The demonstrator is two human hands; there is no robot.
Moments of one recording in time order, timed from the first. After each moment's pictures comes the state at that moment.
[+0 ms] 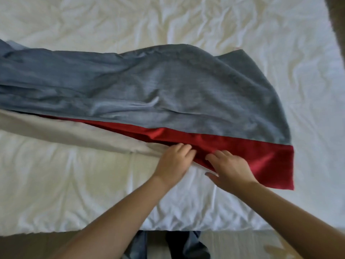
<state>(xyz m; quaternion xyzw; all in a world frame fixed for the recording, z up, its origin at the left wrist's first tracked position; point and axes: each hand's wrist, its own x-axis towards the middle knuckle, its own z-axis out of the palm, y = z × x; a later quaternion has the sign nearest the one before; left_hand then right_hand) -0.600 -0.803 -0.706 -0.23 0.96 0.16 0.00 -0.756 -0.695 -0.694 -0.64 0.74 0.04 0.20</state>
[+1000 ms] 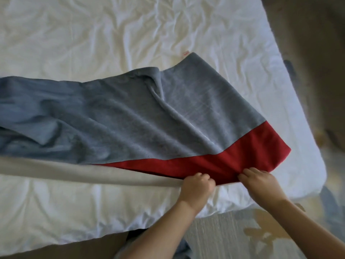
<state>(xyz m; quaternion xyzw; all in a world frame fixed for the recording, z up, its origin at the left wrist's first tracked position) -0.688 -0.654 -0.705 -0.16 0.96 0.19 0.09 -0.853 -0.537 -0.670 -0.63 0.76 0.12 0.12</state>
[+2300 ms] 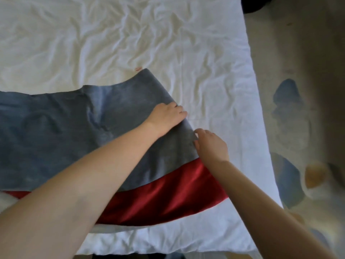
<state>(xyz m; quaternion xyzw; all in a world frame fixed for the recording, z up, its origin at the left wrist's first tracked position) -0.956 -0.787 -0.696 -0.17 0.97 -0.05 0.15 -1.045 -0.638 -0.718 -0.49 0.85 -0.05 0.20</state>
